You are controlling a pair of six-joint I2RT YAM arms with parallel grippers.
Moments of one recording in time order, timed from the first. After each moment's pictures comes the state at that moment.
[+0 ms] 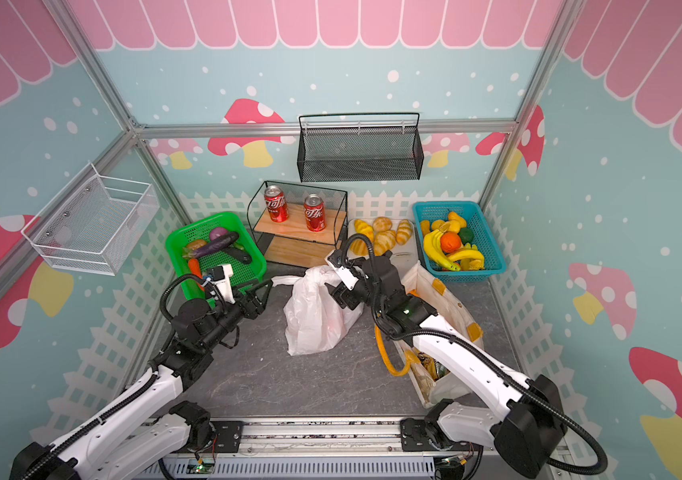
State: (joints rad) left arm -0.41 0.88 0.47 0.31 0.12 -0.50; right arm 0.67 1.28 1.08 -0.20 -0.07 -0.30
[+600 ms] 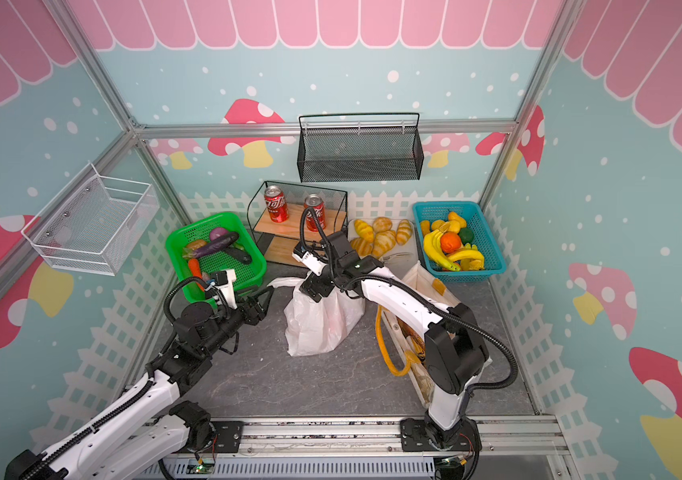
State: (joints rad) left arm -0.45 0.83 0.47 0.22 0.07 -0.46; right arm 0.67 1.74 1.48 -0.48 -0.25 -0.31
